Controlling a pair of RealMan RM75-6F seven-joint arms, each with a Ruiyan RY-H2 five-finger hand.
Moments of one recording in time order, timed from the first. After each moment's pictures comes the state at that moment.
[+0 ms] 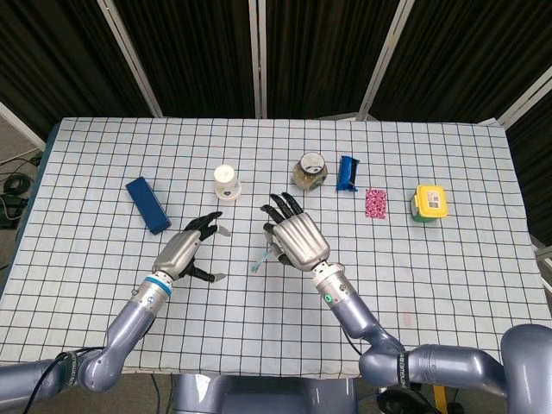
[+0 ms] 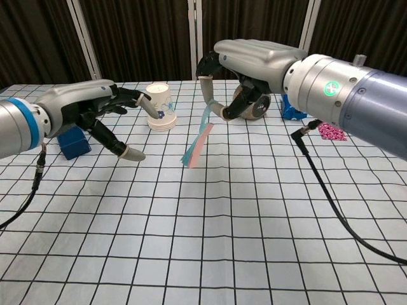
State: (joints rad) left arm -0.65 -1.49 -0.28 -1.77 0.93 0.92 0.14; right arm 0.85 -1.63 0.31 -1.66 -1.07 1.07 -0.56
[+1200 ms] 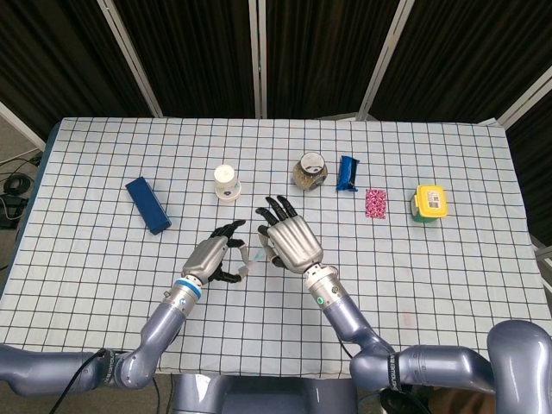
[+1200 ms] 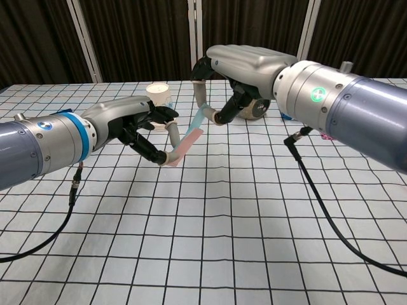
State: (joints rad) left arm -0.79 -1.62 -0.27 -1.76 0.72 1.00 0.26; right arm 0.89 -1.66 0.29 -1.66 -1.02 1.10 -0.57
